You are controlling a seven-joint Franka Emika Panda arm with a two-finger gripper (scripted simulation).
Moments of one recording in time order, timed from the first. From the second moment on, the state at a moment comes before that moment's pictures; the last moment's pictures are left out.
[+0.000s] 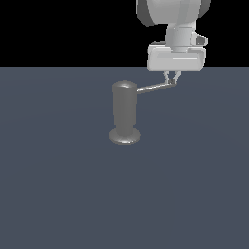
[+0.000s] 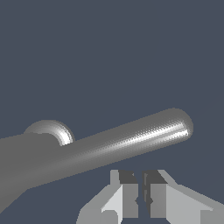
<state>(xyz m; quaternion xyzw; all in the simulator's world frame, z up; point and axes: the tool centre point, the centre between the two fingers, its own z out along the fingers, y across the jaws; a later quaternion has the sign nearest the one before) 0.107 -0.183 0.234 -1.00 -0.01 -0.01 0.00</state>
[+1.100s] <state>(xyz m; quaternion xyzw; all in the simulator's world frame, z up) 0.155 -0.173 0.234 -1.00 -0.01 -0.01 0.00</state>
